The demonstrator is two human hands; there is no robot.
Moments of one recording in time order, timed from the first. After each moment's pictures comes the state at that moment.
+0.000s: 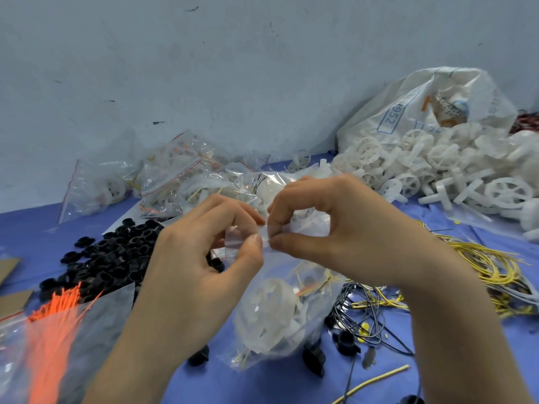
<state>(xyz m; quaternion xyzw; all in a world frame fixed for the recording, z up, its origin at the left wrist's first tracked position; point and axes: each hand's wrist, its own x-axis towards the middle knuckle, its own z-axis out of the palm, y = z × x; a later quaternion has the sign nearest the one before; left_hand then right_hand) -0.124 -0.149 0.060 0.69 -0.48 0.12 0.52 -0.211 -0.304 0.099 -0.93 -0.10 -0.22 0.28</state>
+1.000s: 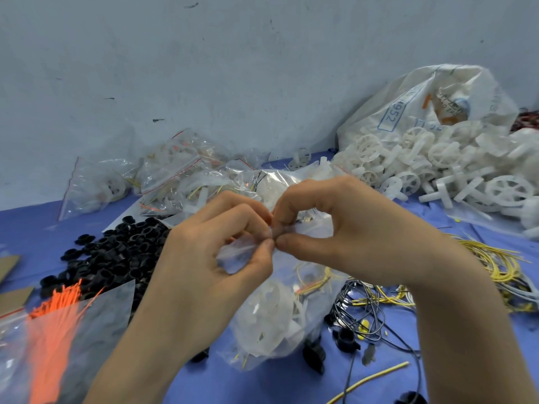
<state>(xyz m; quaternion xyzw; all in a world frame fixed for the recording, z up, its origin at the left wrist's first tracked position) -0.129 -0.150 0.064 0.71 -0.52 0.16 0.45 -0.215 -0.303 0.101 -0.94 -0.09 -0.19 0.27</state>
